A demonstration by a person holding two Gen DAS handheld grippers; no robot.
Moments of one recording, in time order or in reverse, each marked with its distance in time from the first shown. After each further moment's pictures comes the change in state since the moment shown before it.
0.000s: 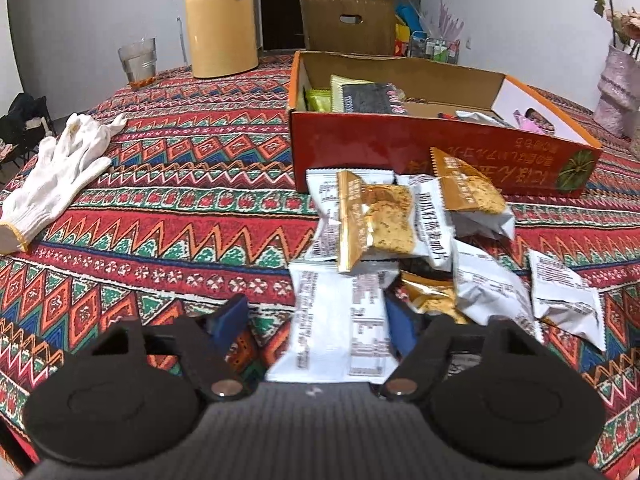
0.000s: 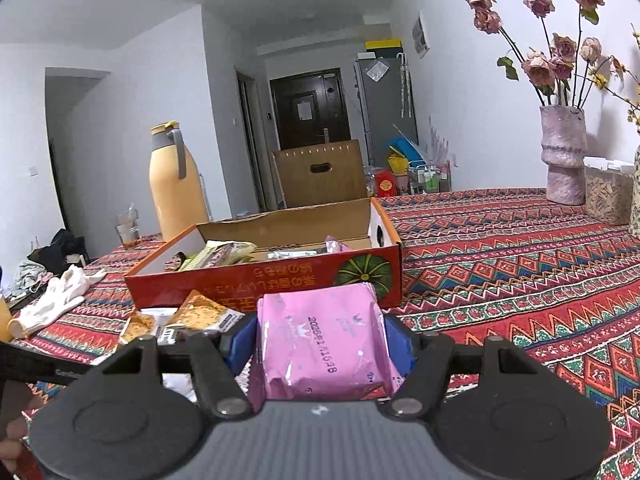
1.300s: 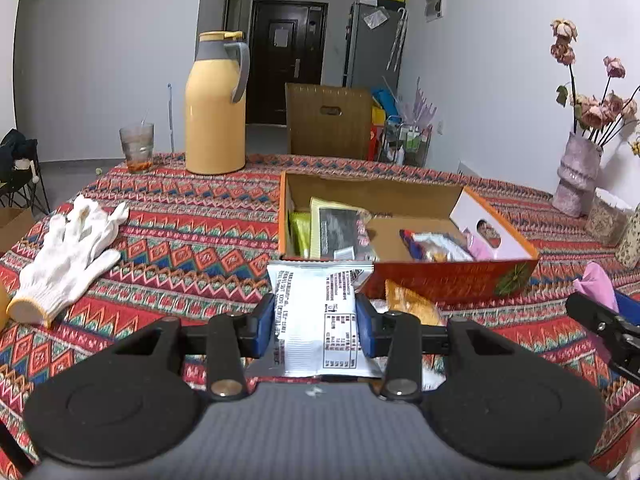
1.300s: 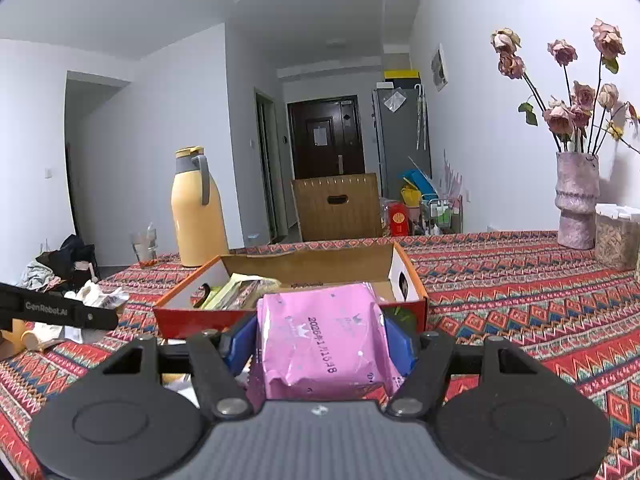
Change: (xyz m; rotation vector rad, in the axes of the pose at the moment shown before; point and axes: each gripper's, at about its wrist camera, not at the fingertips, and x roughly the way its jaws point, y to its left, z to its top) left arm -0.074 0.015 0.040 -0.044 -0.248 -0.096; right arm -0.012 0.026 0.028 -0.059 -0.087 0.016
